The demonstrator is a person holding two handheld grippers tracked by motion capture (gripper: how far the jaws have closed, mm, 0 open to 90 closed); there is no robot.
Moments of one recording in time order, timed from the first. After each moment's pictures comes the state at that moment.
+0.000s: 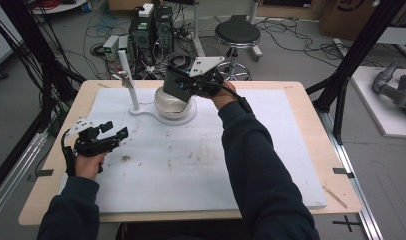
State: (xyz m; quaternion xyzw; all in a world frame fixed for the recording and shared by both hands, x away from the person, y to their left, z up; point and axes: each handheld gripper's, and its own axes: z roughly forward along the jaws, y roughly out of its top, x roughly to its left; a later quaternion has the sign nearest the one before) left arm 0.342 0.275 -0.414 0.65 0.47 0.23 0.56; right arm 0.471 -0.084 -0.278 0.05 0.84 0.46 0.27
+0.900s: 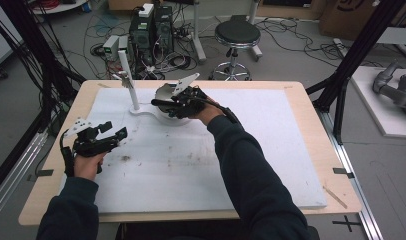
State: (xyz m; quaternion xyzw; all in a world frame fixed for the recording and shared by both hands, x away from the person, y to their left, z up) left arm 0.341 0.277 -0.413 0.64 0.46 0.23 0.56; right arm 0.475 -0.043 -0.342 0.09 0.90 0.39 0.17
